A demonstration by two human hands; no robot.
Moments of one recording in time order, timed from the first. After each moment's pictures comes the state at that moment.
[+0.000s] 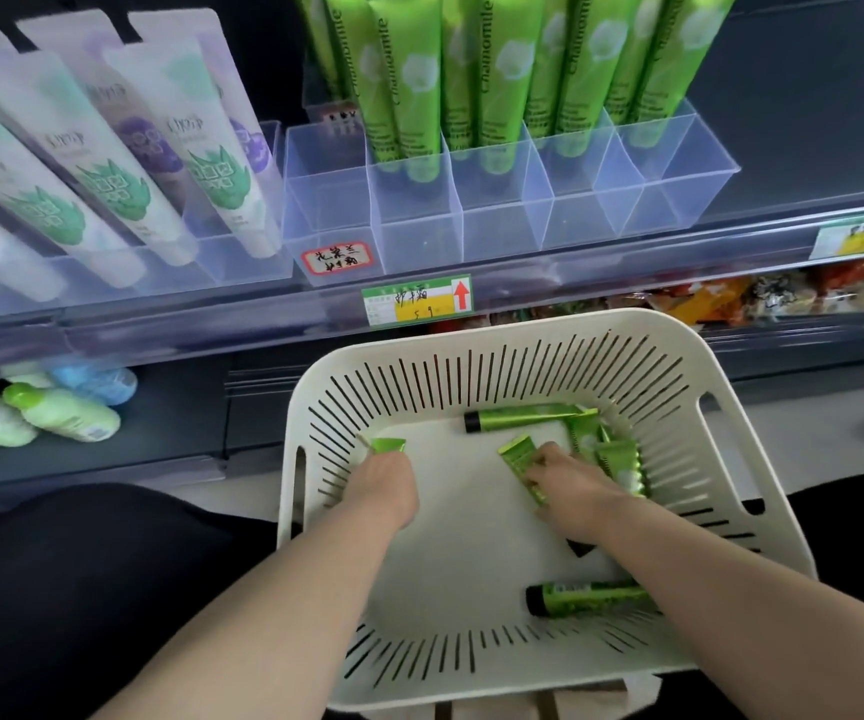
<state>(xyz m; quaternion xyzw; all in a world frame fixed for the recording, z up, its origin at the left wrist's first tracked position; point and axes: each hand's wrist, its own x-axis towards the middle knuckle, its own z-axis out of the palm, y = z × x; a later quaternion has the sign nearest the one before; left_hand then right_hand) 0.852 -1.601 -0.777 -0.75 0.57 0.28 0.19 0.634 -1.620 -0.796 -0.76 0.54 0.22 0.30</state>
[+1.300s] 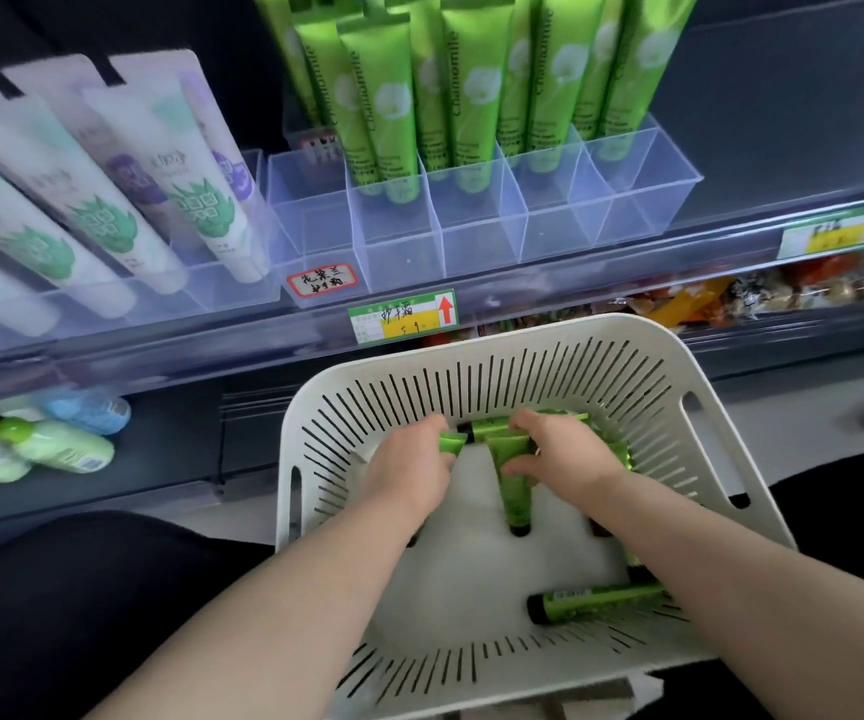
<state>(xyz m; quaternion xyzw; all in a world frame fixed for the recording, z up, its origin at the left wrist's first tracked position) 0.828 -1.618 -0.747 -0.71 0.65 0.26 -0.06 0.650 -1.639 -0.736 -0.70 0.61 -0.01 0.36</state>
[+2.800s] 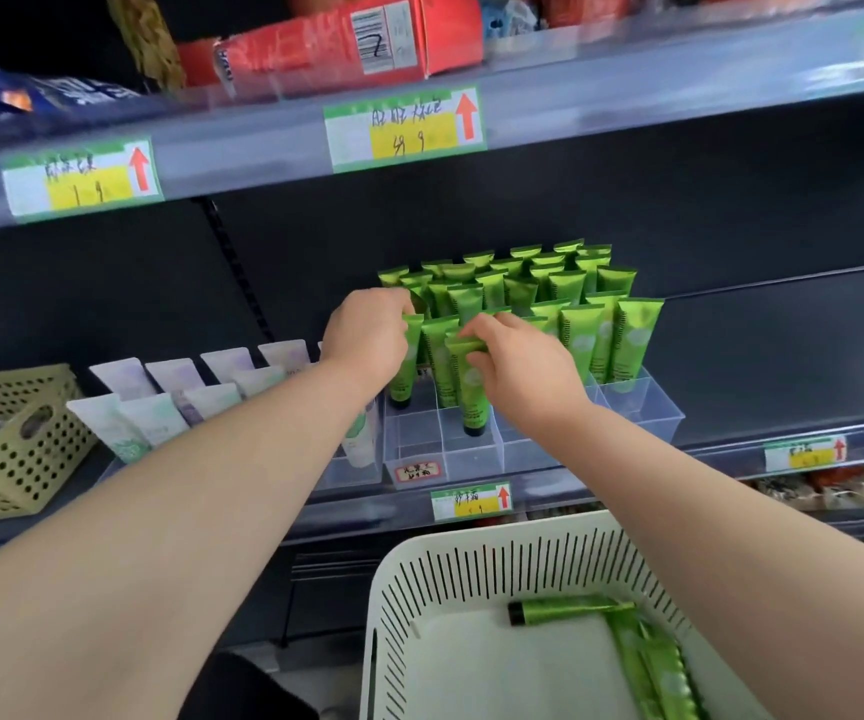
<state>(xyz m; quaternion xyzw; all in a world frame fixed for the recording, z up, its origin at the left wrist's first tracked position) 0.907 -1.753 -0.468 -0.71 0.66 -0.03 -0.25 0.734 -1.734 -0.499 -0.81 0.50 -0.31 0.01</state>
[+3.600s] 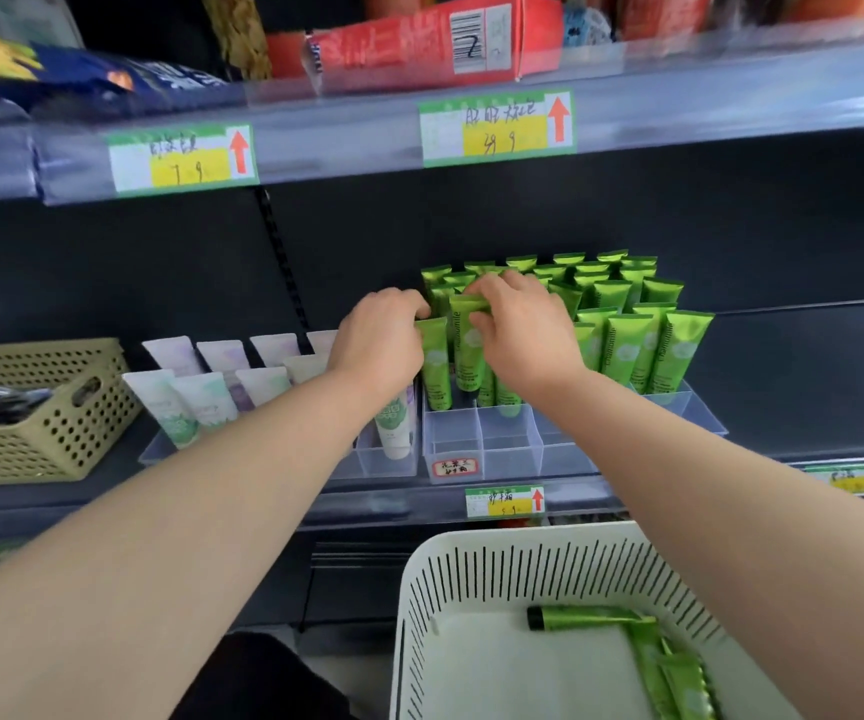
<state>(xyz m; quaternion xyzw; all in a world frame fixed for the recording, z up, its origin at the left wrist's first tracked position) 0.937 -1.717 -0.462 -0.68 0.69 -0.07 -0.24 0.781 -1.747 -0.472 -0.81 0.48 -0.33 -0.03</state>
